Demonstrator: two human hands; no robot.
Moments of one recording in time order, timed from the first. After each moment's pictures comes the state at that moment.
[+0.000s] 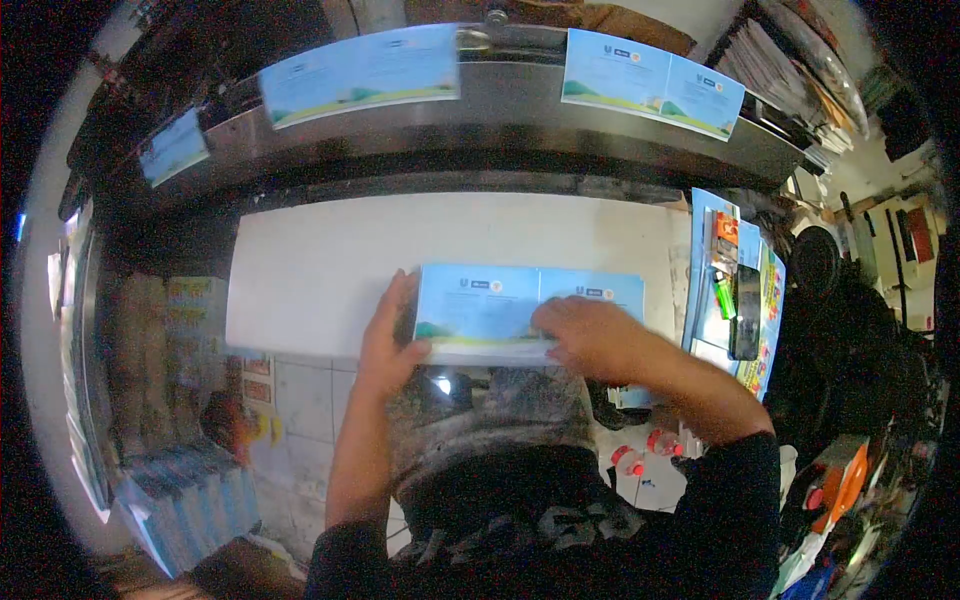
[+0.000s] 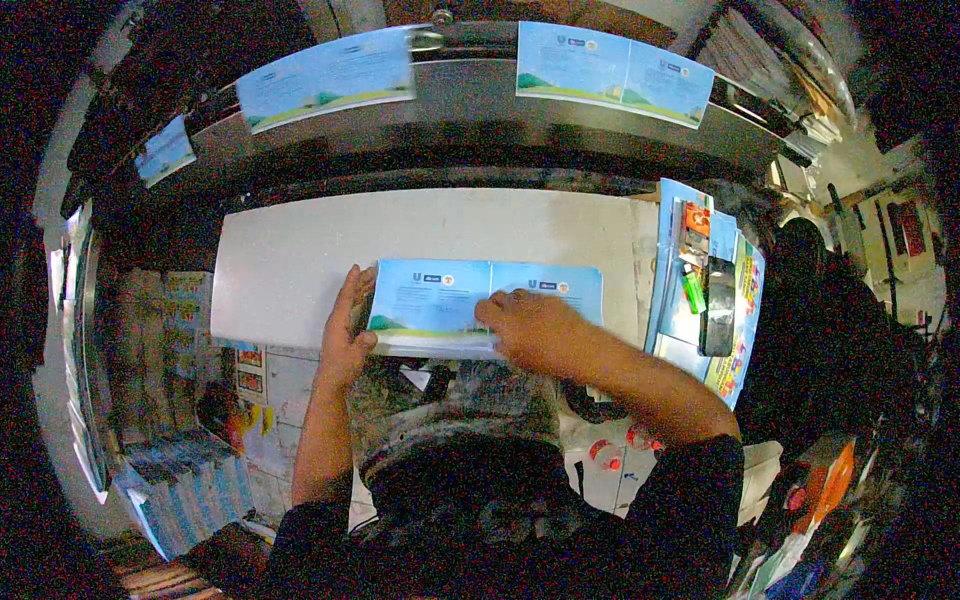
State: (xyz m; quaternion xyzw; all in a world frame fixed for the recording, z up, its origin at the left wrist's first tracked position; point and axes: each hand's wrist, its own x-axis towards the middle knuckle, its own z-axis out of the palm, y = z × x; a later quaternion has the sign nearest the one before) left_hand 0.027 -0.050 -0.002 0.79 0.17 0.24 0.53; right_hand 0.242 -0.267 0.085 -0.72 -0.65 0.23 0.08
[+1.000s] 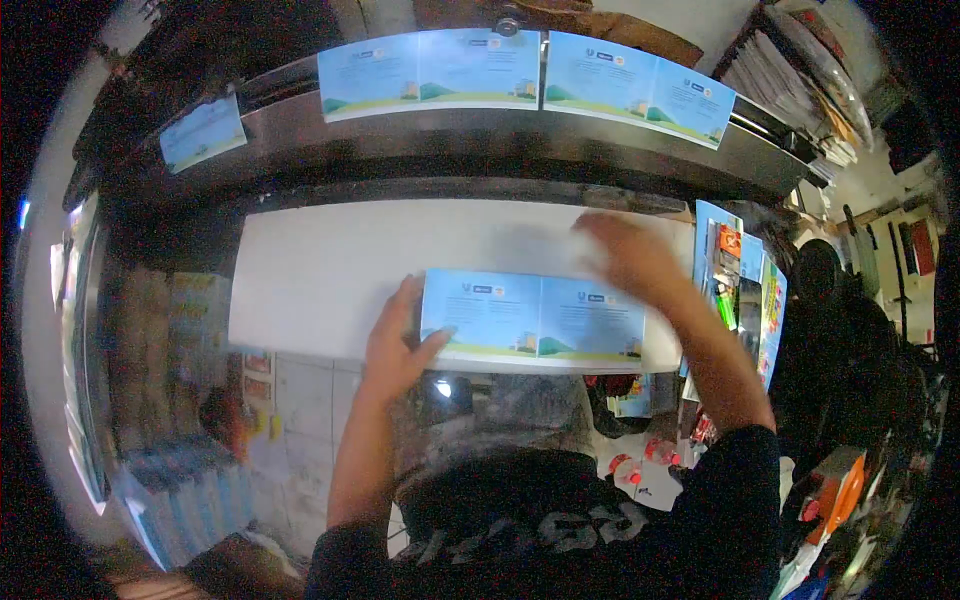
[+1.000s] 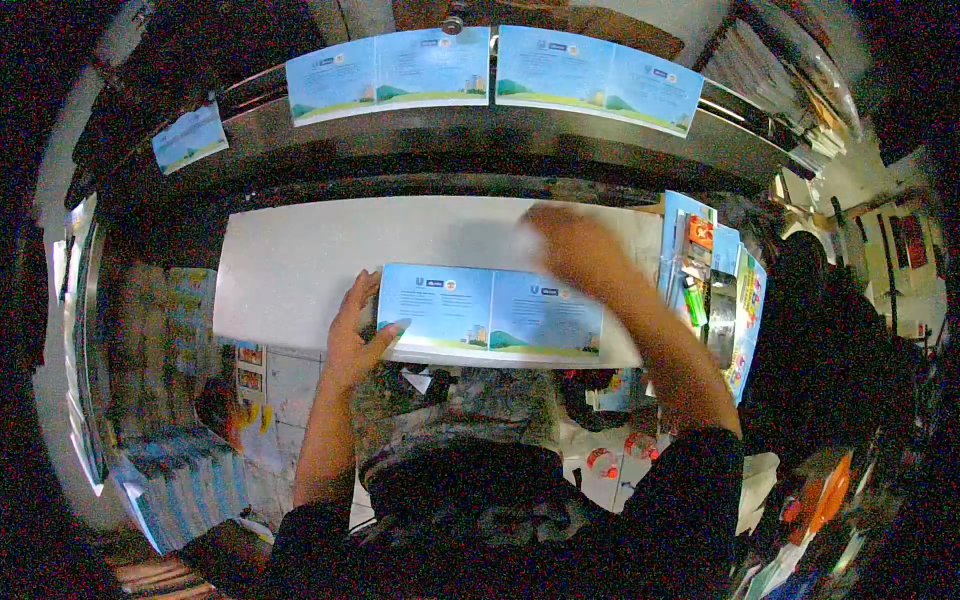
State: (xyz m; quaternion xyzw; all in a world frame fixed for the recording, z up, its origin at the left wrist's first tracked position) left_hand 0.033 -0.059 0.011 0.85 0.23 0.20 0.43; right_hand 0.328 -0.245 0.090 -0.82 -0.54 0.14 0.08
